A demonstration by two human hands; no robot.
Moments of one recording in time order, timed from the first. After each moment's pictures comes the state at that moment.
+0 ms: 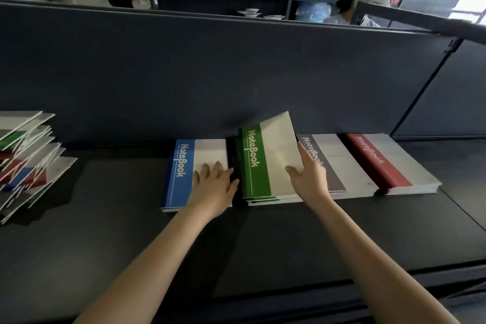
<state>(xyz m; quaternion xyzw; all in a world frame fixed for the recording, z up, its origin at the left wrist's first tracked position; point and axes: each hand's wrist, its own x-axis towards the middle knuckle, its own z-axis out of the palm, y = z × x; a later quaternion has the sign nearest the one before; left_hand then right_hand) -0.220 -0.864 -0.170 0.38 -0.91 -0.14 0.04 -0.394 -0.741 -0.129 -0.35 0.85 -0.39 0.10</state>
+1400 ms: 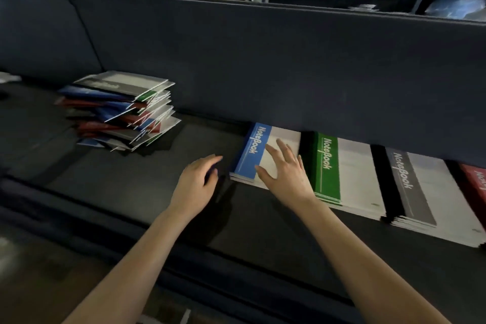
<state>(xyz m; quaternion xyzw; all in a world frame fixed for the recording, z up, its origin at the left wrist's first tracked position) -0.067 -0.841 -0.171 0.49 -0.78 -0.18 0.34 -0.282 -0.807 -0.147 -0.68 0.69 -0.23 0.10</state>
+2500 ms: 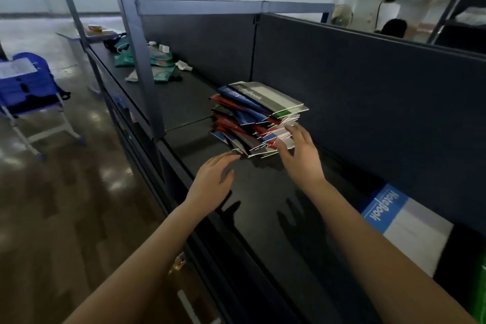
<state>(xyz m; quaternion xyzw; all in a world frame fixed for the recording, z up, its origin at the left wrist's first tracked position) 0.088 -0.834 -0.148 0.68 -0.62 -0.13 0.37 -0.093 -0.940 -0.106 -0.79 0.48 -0.34 0.19</state>
